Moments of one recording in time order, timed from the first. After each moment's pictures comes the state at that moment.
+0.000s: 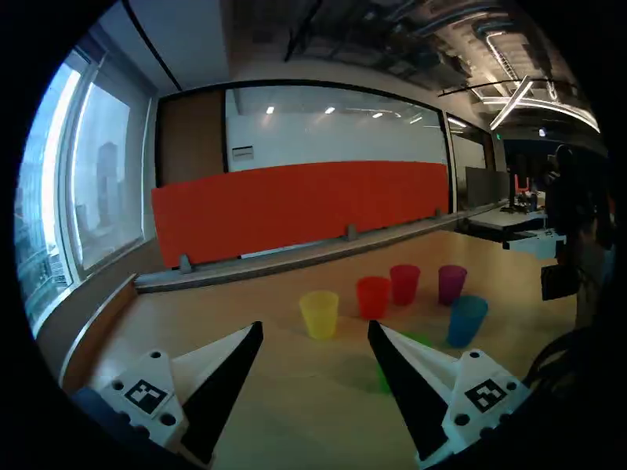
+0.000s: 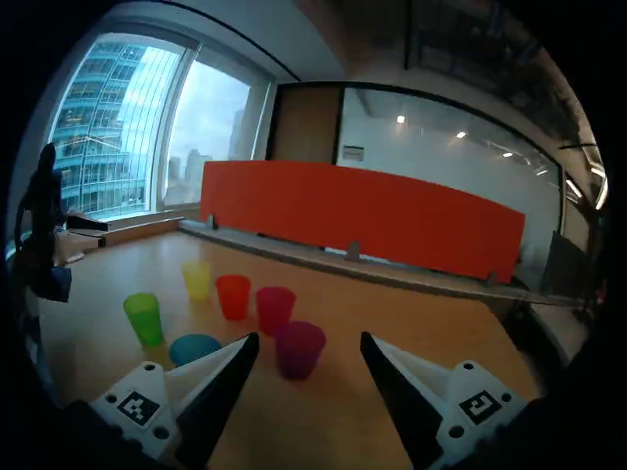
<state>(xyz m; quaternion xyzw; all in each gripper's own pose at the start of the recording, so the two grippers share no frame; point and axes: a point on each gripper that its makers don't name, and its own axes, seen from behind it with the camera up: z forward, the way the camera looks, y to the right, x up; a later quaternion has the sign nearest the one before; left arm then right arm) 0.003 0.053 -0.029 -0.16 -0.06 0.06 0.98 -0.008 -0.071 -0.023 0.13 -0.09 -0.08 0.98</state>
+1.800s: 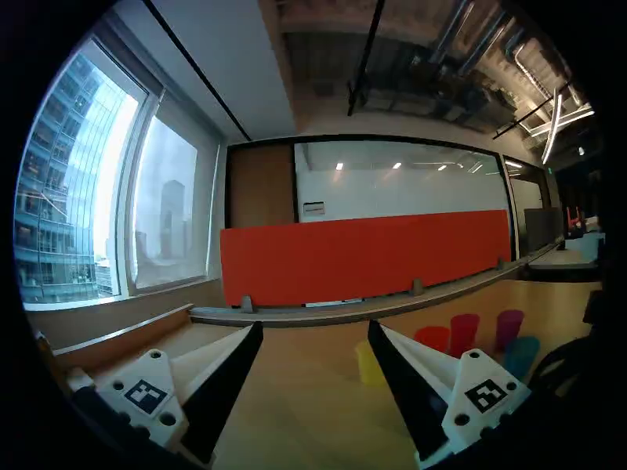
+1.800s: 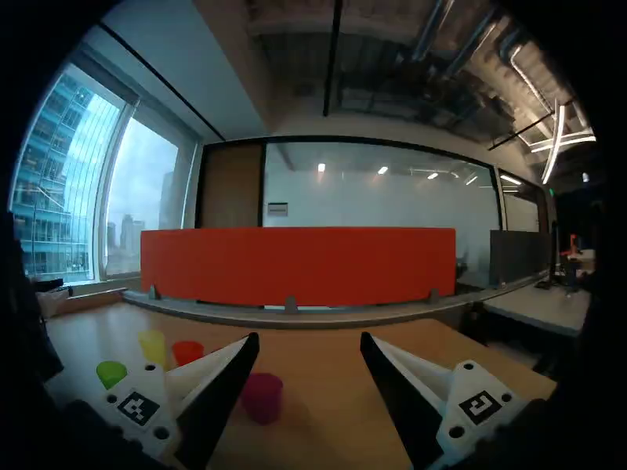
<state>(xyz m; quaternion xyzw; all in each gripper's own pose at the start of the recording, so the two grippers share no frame) 0.021 0.017 -0.014 0.00 0.08 0.03 1.00 0.039 -0.029 -0.032 -0.01 0.03 0.00 1.00</state>
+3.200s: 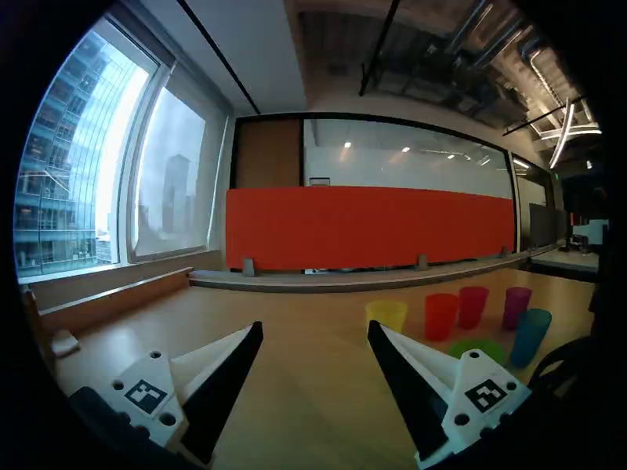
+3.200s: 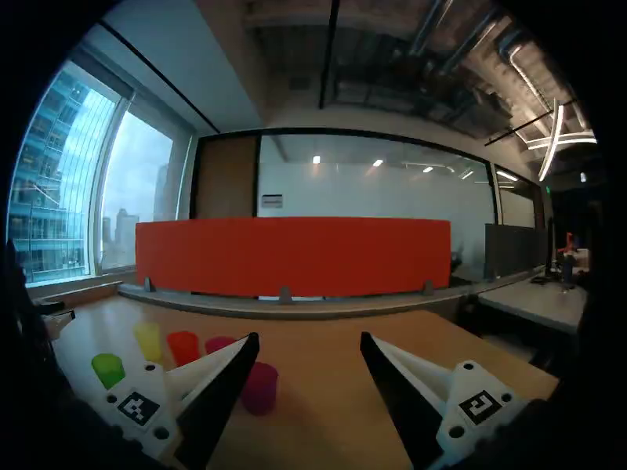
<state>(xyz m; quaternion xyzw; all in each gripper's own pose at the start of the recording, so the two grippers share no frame) -0.048 0.000 -0.003 0.00 0.03 0.00 1.00 0.025 -0.024 -0.033 -0.03 0.01 0.00 1.00</state>
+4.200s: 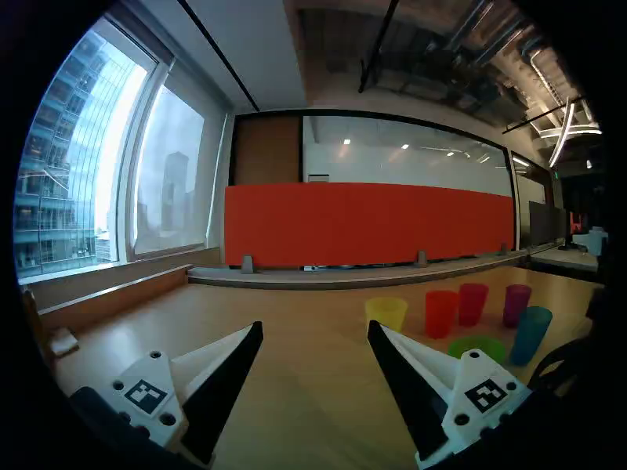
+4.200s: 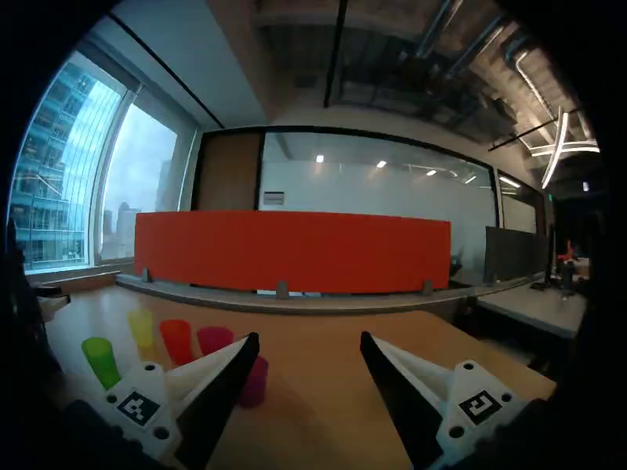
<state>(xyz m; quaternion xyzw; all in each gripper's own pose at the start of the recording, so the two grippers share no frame) -0.050 0.001 0.000 0.00 0.02 0.00 1.00 0.006 -0.015 -0.029 -0.02 0.01 -0.02 1.00</state>
